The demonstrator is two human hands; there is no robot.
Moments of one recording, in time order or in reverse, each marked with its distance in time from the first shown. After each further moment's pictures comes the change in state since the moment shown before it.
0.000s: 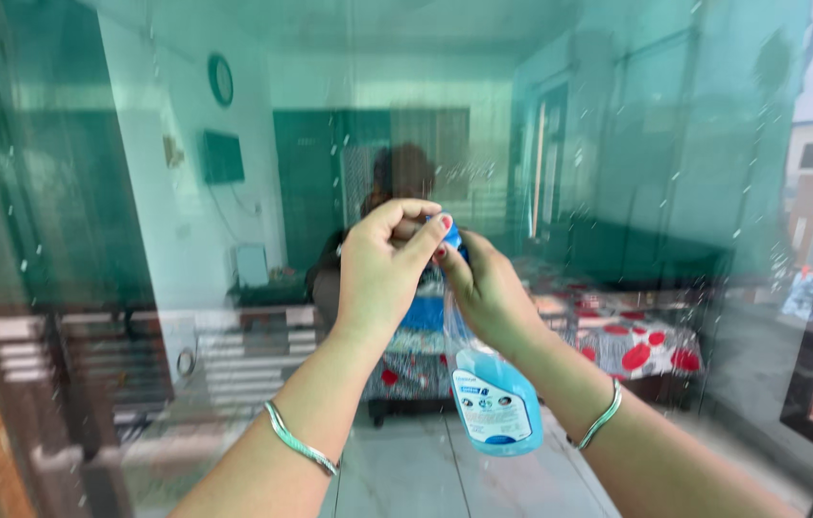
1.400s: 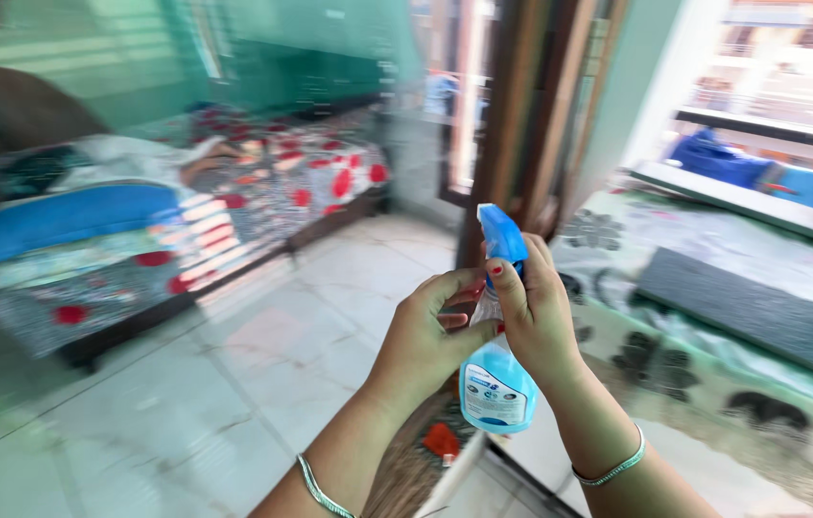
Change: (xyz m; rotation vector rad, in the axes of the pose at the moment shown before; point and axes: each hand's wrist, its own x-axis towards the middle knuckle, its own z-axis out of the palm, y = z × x) left_hand -0.235 -0.036 0.312 -0.416 -0.789 -0.491; right_hand -0.296 0.043 -0.271 -0.515 0.377 0.432
